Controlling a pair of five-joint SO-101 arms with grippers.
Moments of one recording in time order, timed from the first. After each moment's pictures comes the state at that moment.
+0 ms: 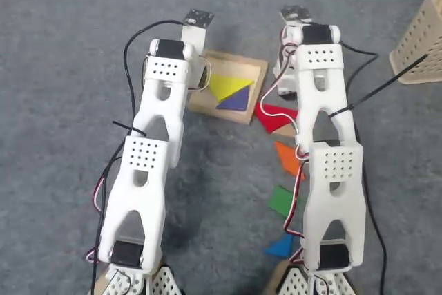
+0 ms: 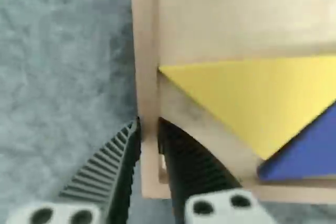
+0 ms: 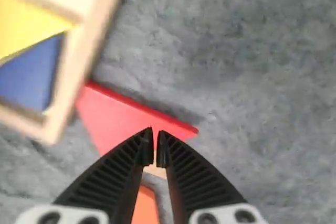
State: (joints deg) left arm 3.2 75.5 -79.0 96.1 -2.9; right arm -7.0 52.8 -58.8 100.6 4.4
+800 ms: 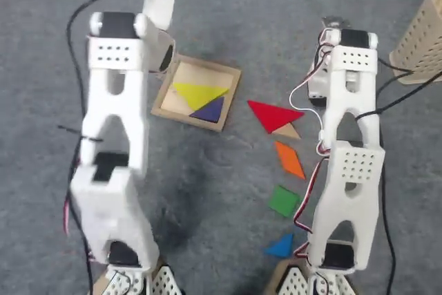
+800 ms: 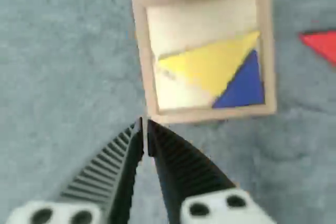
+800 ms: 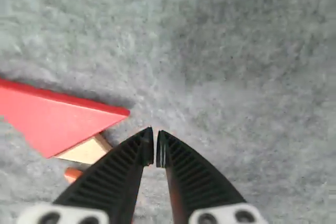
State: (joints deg) left arm -2.7 24.9 -39.6 98.7 -14.4; right arm 1.9 50.1 -55.7 100.6 4.4
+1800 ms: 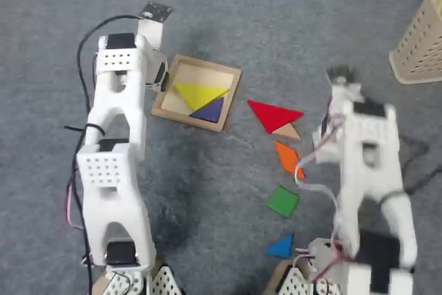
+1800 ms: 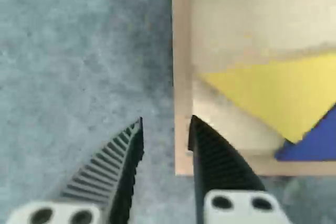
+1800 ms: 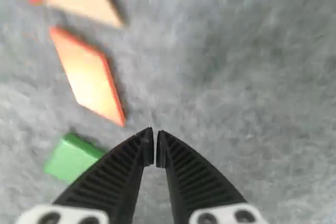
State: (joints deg) left arm -8.4 45.9 -36.8 82.0 -14.2; right arm 5.4 -17.5 39.7 70.7 13.3
